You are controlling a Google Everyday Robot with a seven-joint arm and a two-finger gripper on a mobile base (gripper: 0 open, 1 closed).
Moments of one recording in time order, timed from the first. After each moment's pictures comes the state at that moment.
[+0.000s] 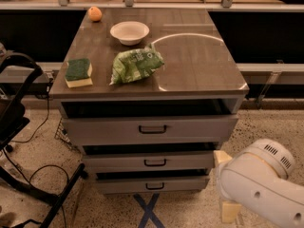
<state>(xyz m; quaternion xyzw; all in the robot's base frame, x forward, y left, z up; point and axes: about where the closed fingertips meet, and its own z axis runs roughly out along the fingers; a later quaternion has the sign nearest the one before) 0.388 -0.212 0.633 -0.68 0.71 -0.14 0.09</state>
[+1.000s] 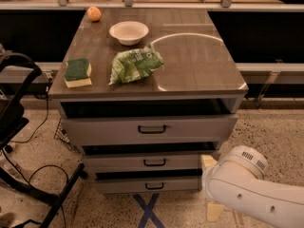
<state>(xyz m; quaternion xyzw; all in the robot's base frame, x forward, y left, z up) 0.400 -0.190 0.580 -0.68 0.72 -0.12 0.11</state>
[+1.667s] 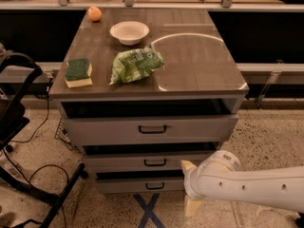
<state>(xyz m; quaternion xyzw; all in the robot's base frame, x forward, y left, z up) 0.441 -0.131 0.473 -0.70 0.70 -0.02 0.17</state>
